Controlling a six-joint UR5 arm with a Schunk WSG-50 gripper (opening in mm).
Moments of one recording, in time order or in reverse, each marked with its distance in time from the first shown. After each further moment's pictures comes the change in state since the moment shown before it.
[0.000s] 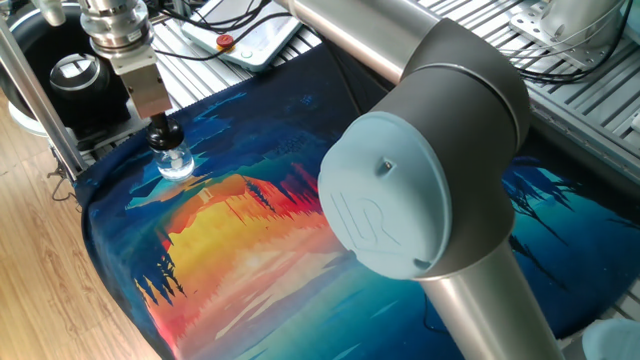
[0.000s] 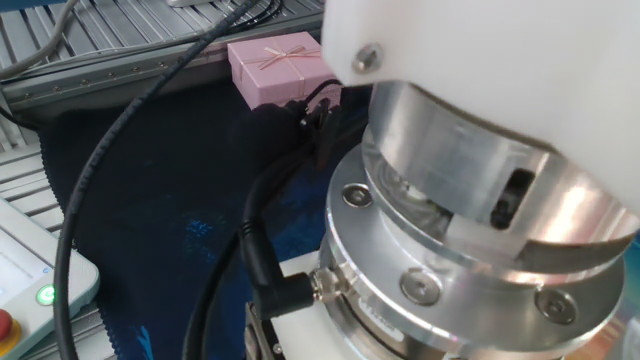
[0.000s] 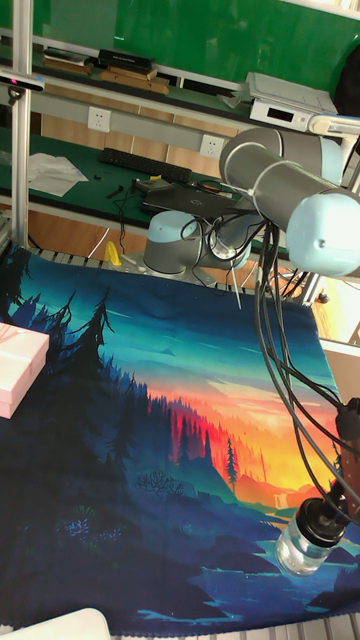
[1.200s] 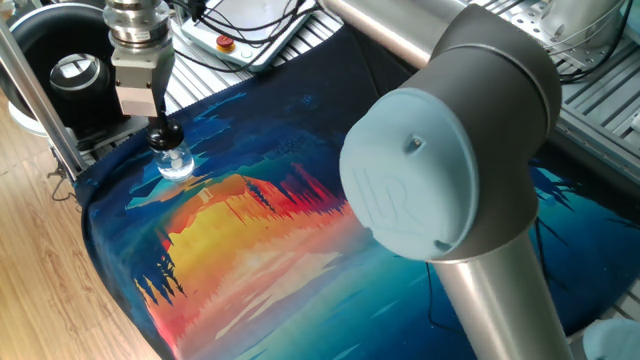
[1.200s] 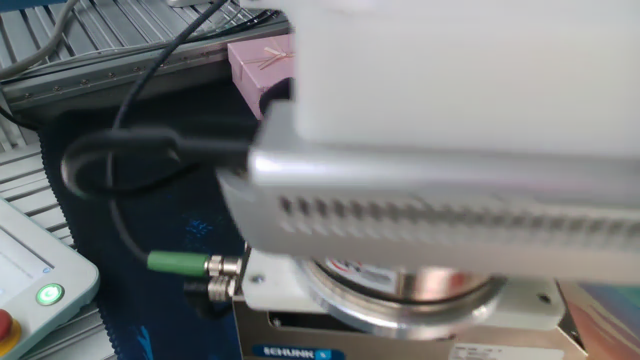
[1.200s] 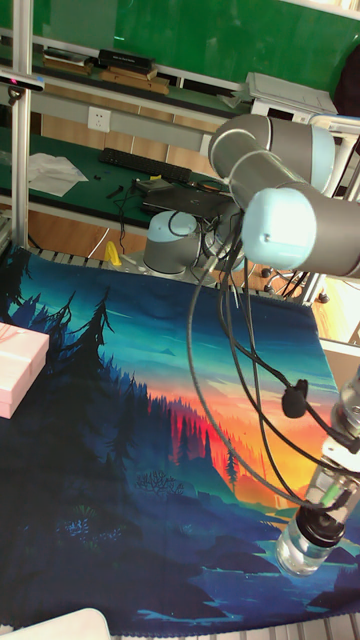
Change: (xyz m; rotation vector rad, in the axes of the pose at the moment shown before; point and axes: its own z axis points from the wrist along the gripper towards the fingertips) arm 0.007 0.008 0.006 -0.089 -0.125 0.516
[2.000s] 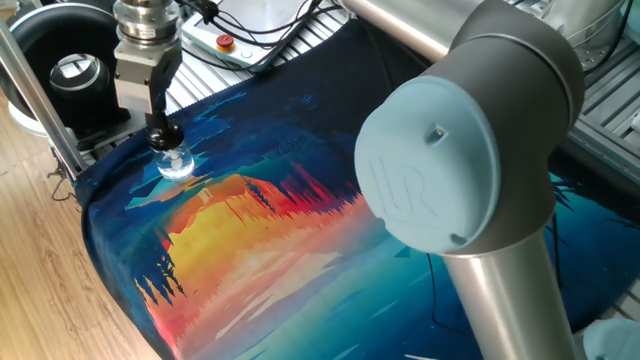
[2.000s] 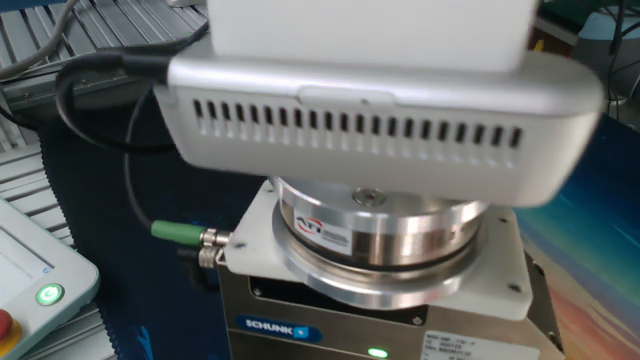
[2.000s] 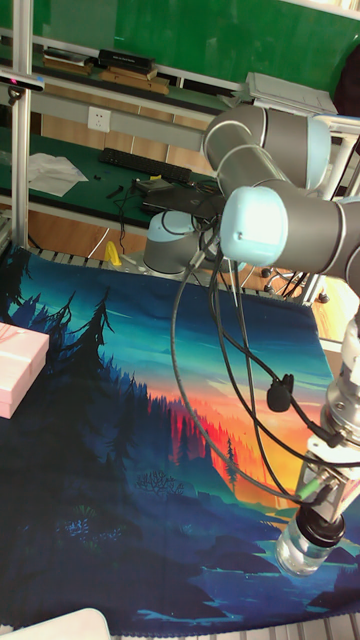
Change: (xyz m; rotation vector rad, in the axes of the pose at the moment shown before) arm -0.007 -0.007 -0.001 -0.013 -0.083 0.132
